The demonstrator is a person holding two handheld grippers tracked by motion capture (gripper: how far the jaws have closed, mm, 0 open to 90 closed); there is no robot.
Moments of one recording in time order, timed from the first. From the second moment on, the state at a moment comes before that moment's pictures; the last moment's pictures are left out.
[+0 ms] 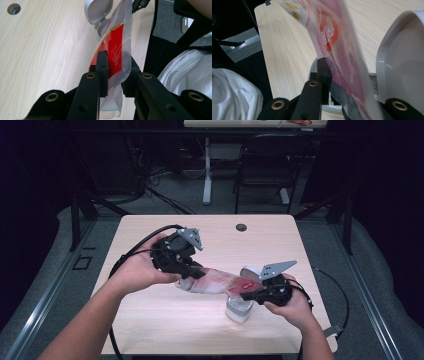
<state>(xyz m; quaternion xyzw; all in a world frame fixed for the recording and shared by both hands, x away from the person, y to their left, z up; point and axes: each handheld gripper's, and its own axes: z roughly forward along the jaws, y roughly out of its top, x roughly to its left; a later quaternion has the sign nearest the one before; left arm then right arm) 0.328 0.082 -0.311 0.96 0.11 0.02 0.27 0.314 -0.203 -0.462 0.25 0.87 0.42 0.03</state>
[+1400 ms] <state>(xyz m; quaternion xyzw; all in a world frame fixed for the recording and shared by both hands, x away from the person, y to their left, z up) 0.330 0.077 -0.312 0.96 0.11 0.02 0.27 0.317 -0.203 -0.467 0.26 0.87 0.42 0.02</state>
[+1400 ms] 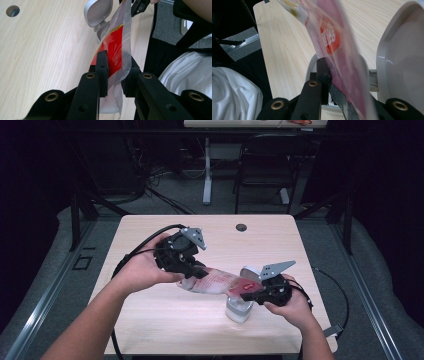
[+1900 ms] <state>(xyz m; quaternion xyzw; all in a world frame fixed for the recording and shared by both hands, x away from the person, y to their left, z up) 0.331 0.076 -0.311 0.96 0.11 0.02 0.27 0.317 -0.204 -0.467 0.26 0.87 0.42 0.02</state>
